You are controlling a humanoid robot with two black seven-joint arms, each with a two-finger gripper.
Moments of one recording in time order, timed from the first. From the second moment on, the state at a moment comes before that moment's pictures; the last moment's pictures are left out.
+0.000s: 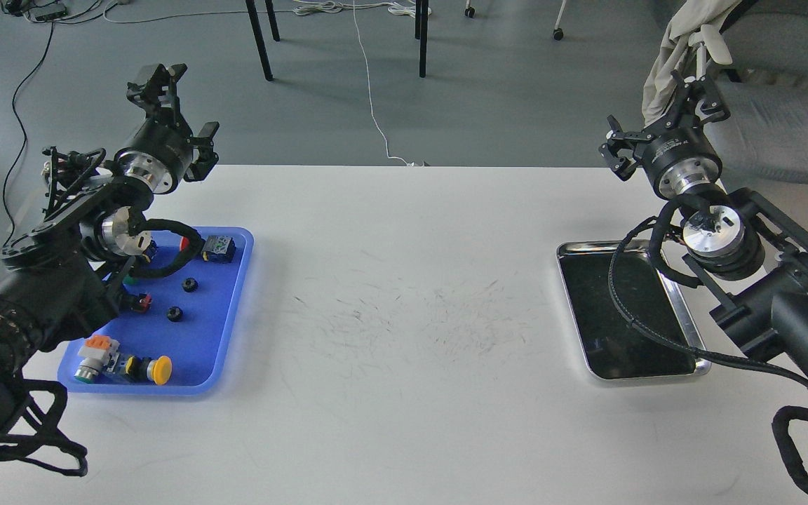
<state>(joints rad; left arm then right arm) -0.92 0.25 -0.62 -0.39 0.13 -0.23 -0.31 0.76 -0.30 0.87 0.78 0.14 0.02 0.24</state>
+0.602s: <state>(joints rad) -0.98 0.35 -0.40 -0.49 0.14 -0.31 -0.31 0.76 -0.30 0.87 0.78 0.14 0.02 0.25</state>
